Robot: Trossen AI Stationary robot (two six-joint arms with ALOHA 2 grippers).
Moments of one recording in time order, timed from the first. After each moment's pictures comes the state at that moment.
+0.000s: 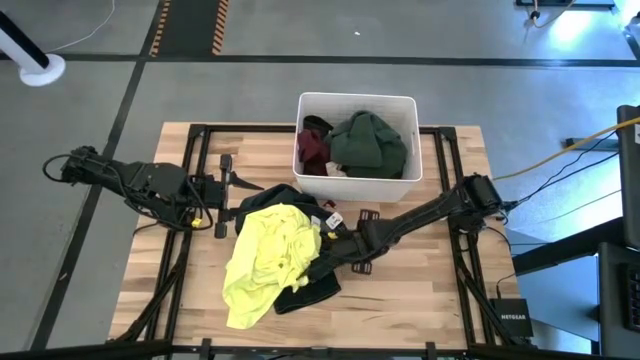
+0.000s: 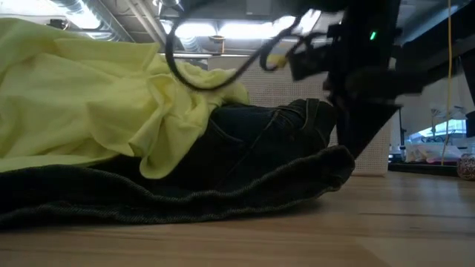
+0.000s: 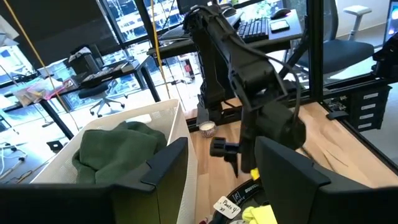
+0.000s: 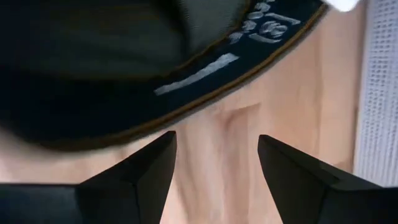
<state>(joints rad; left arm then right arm) -0.33 0.83 0.96 -0.25 -0.39 0.24 0.33 1.90 1.31 -0.98 0.25 0.49</state>
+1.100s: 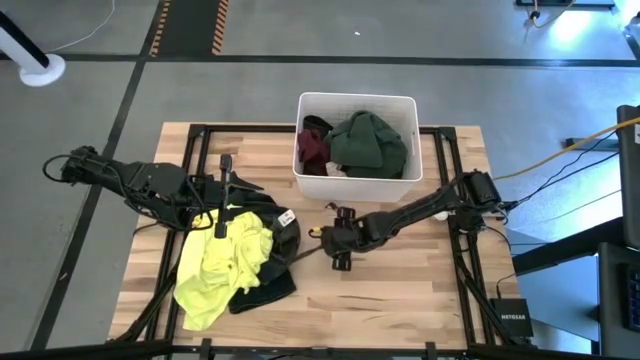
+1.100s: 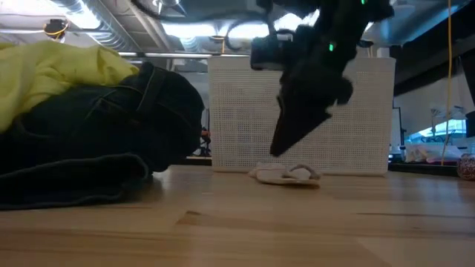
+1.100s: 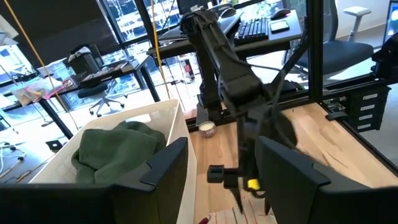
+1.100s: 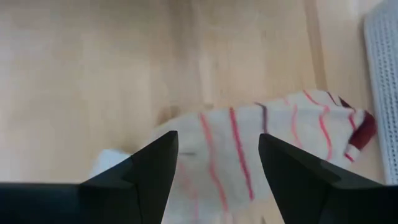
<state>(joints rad) -0.33 0.83 0.96 -0.25 -0.39 0.24 0.25 1.90 1.21 -0.47 0.26 0.26</state>
